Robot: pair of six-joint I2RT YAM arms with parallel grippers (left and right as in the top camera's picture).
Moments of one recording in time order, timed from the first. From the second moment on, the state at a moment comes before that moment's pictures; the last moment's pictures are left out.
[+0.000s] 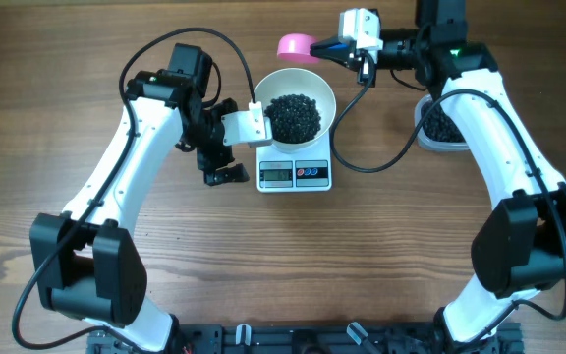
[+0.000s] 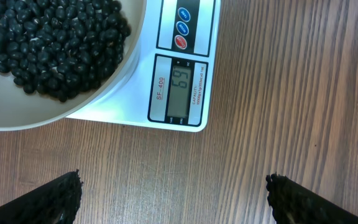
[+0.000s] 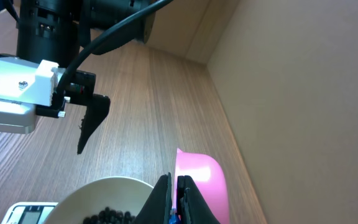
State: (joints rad) left arm -0.22 1.76 1.44 -1.12 0.42 1.21; right arm 0.17 1.87 1.61 -0.36 -1.14 -0.97
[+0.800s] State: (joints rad) left arm -0.22 1.76 1.44 -1.12 0.42 1.21; right arm -0.13 1.86 1.77 -0.67 -0.43 0.04
